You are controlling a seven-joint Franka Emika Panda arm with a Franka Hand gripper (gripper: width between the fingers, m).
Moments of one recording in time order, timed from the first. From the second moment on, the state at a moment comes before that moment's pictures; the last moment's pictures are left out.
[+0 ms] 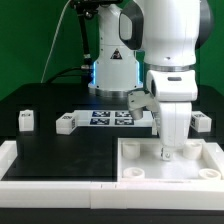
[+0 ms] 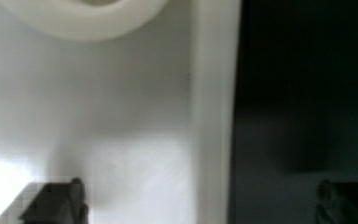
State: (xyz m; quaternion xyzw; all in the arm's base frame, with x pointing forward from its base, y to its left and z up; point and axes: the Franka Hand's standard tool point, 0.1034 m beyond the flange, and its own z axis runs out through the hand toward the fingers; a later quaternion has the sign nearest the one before) arm 0.501 0.077 0.008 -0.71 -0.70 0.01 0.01
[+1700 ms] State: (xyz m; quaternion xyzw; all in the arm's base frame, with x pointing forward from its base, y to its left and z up) arm 0.417 0.154 0.043 -0.99 -0.16 0.01 0.02
